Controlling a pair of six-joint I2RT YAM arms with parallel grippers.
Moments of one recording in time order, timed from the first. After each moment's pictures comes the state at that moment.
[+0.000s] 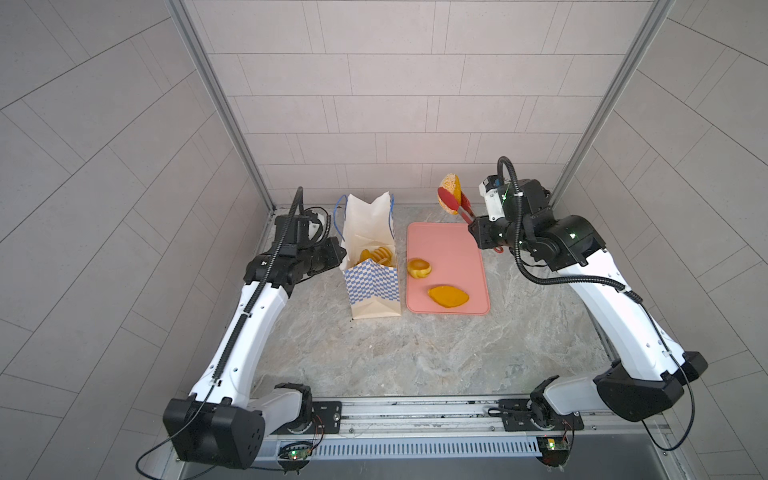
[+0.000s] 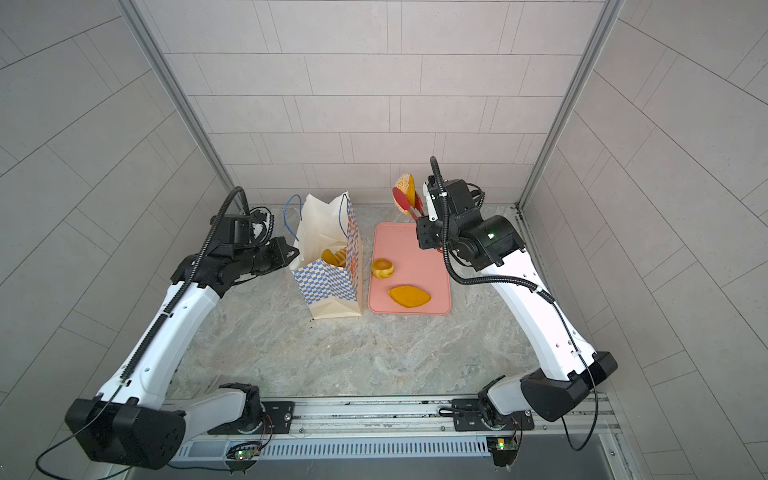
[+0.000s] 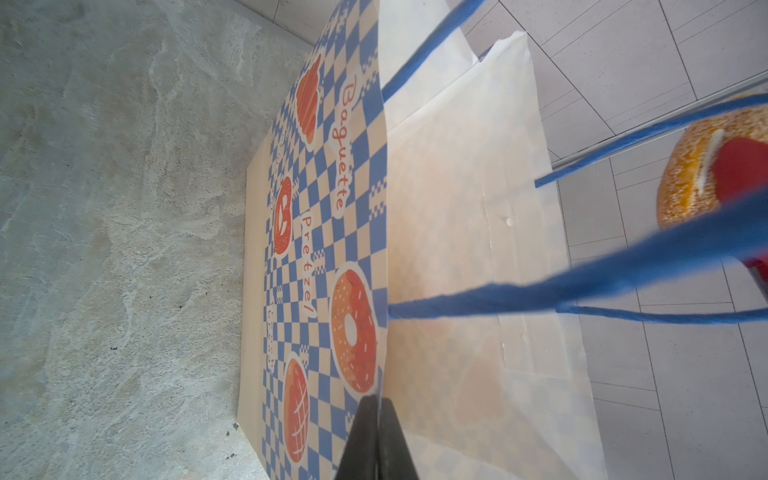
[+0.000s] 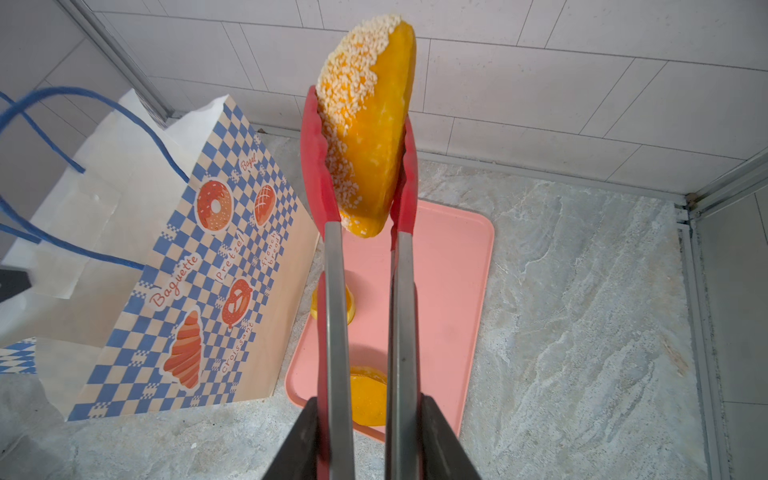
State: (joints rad) left arm -0.12 1.19 1.22 -0.76 0.38 -0.50; right arm 0.48 1.40 1.82 -1.09 0.14 0.24
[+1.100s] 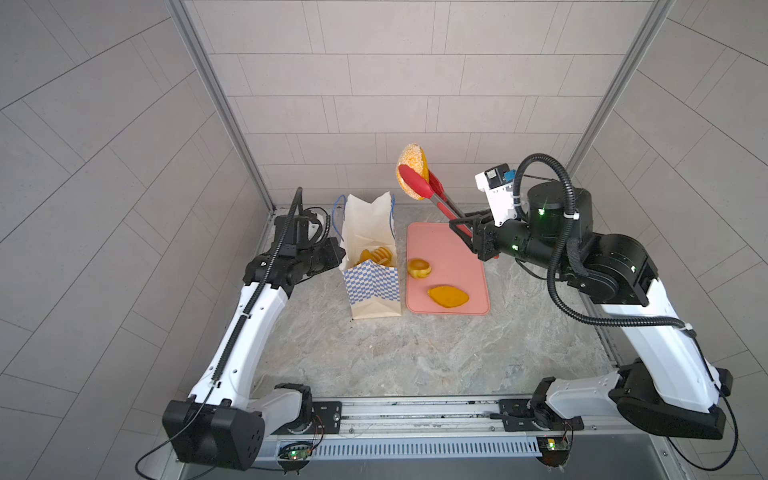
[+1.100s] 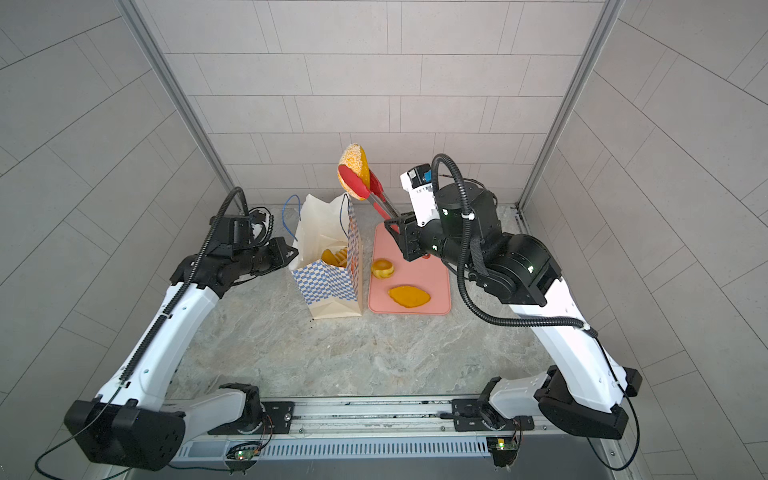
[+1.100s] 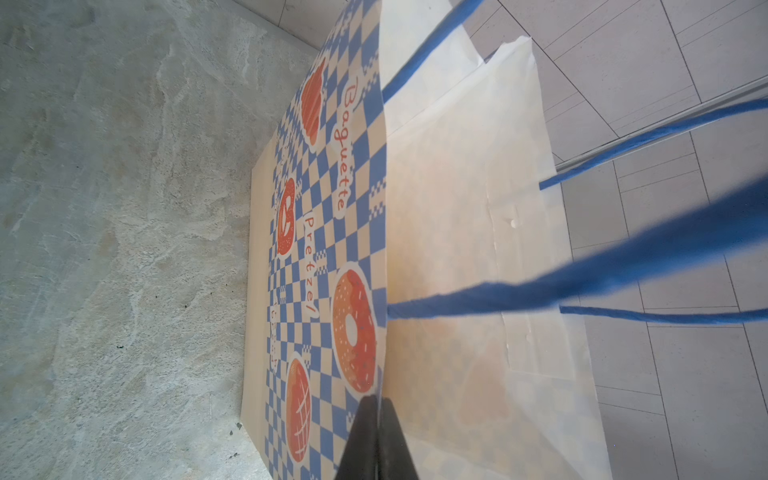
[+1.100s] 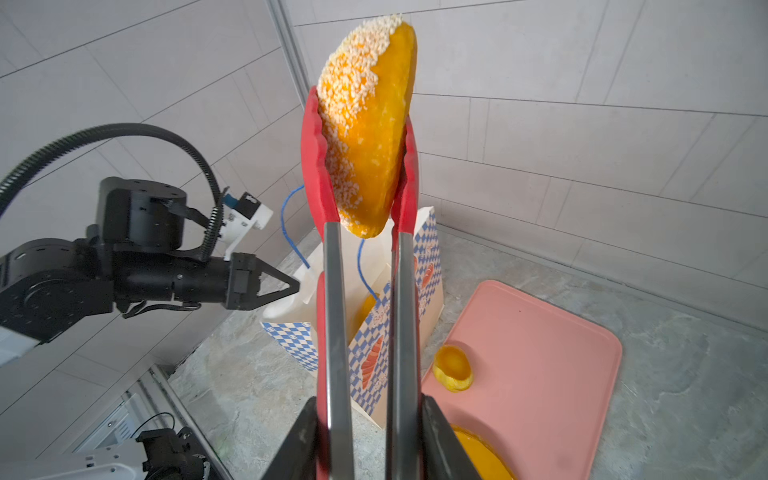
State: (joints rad) left arm -0.12 1.18 1.22 -0.76 0.37 -0.50; right arm 0.80 1.34 2.02 -1.04 0.11 0.26
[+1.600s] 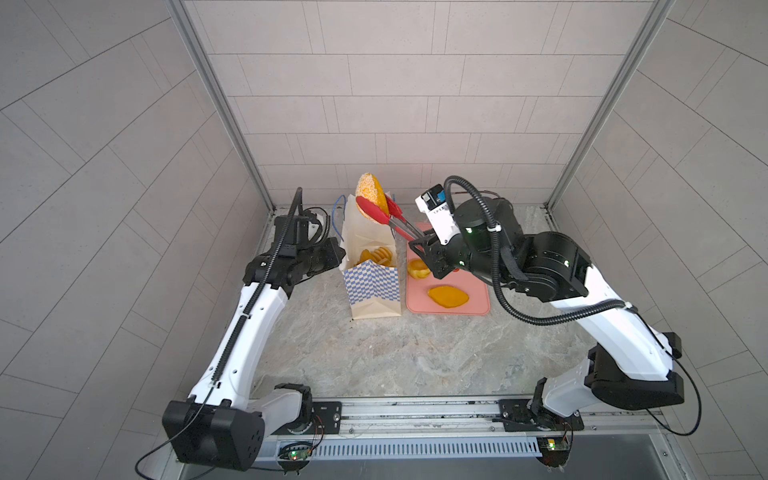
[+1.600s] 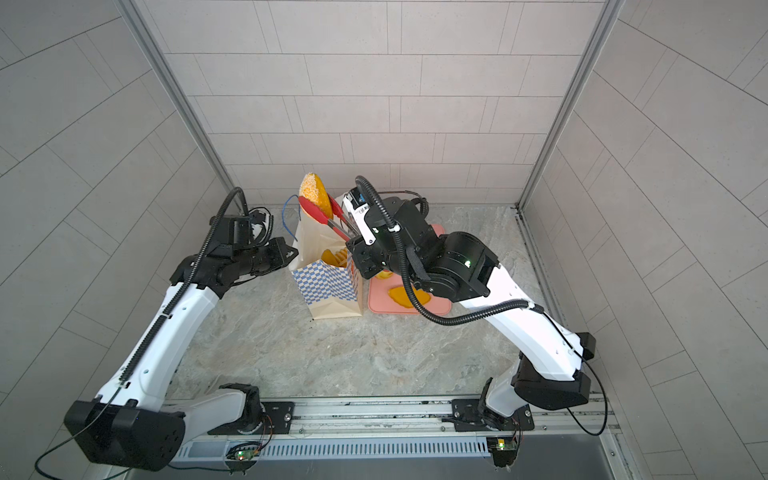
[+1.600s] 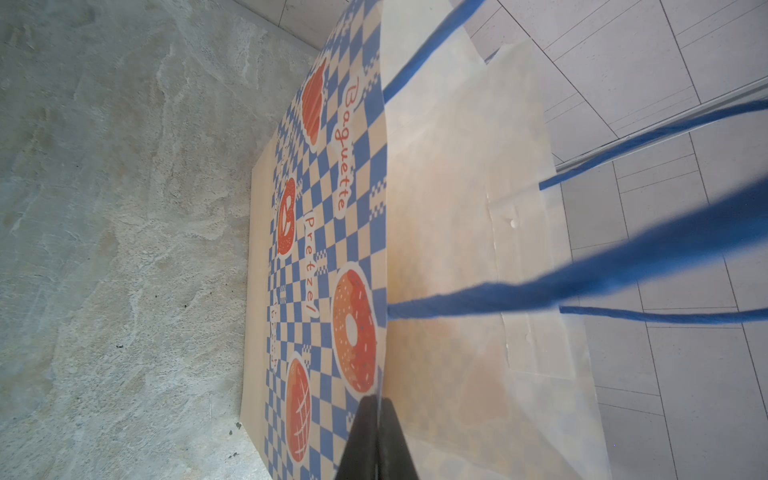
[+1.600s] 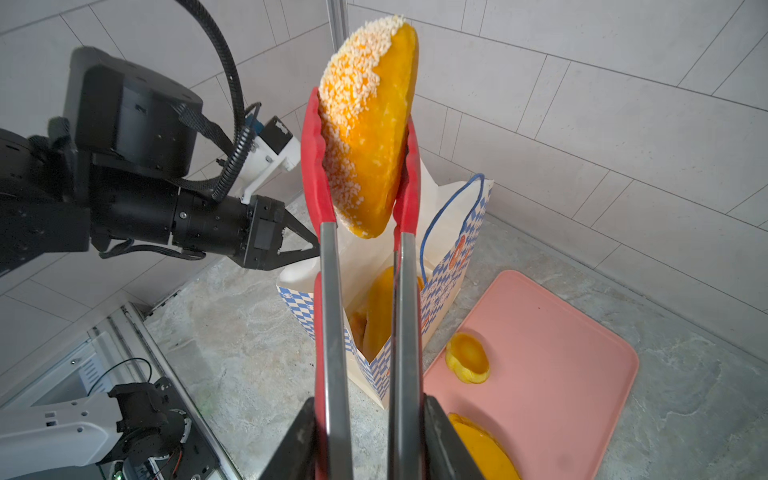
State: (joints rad) left arm -0.12 1.18 1.22 -0.76 0.37 -0.50; right arm 1.00 1.53 2.11 -1.11 0.27 0.22
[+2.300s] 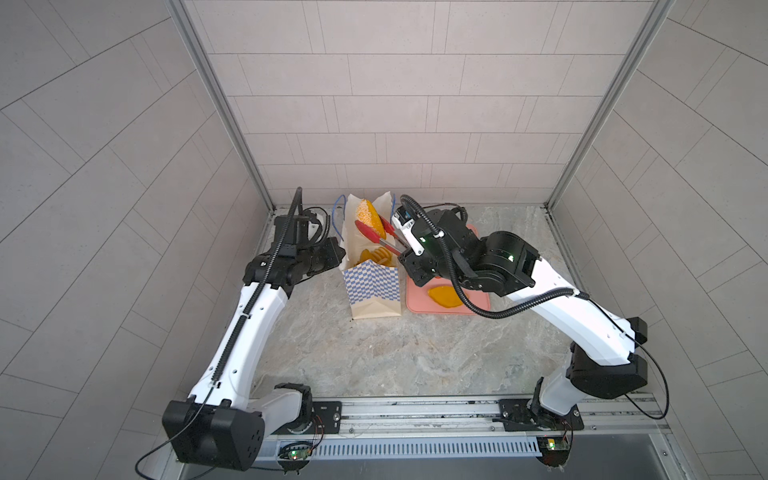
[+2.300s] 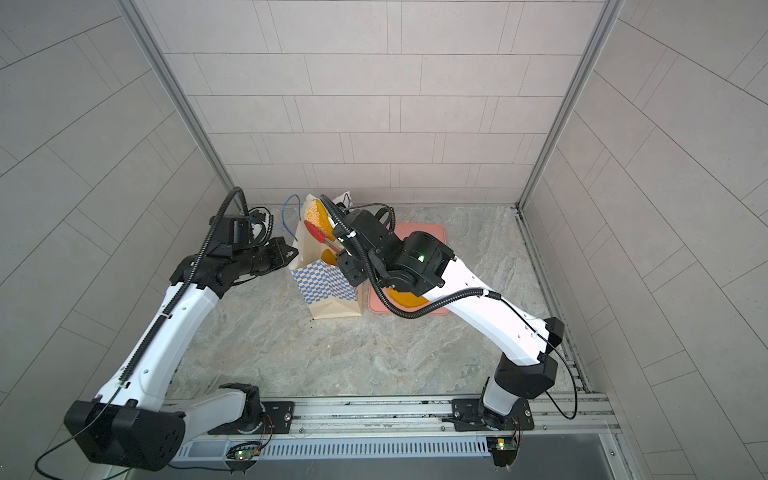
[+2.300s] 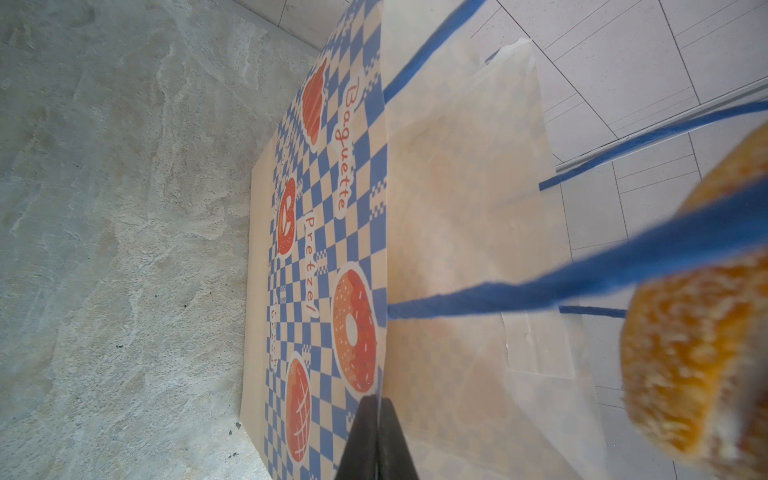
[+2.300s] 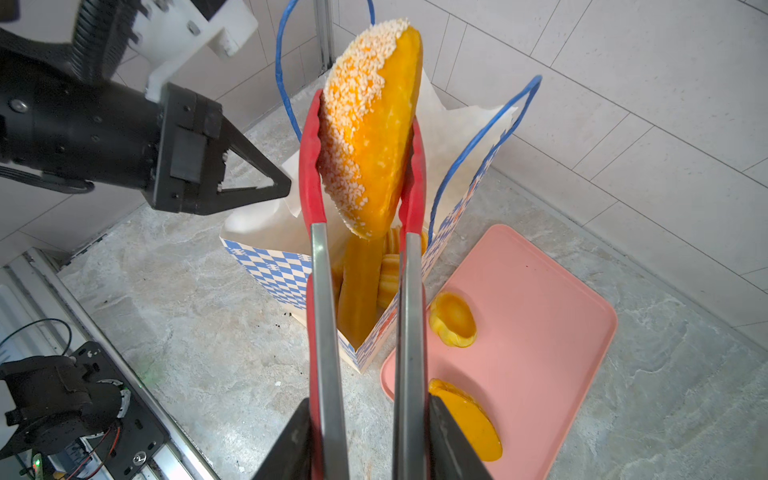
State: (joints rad) left arm -0.12 1.18 1.22 -0.76 0.37 -0.50; right arm 1.02 1.64 2.08 -1.16 0.33 0.21
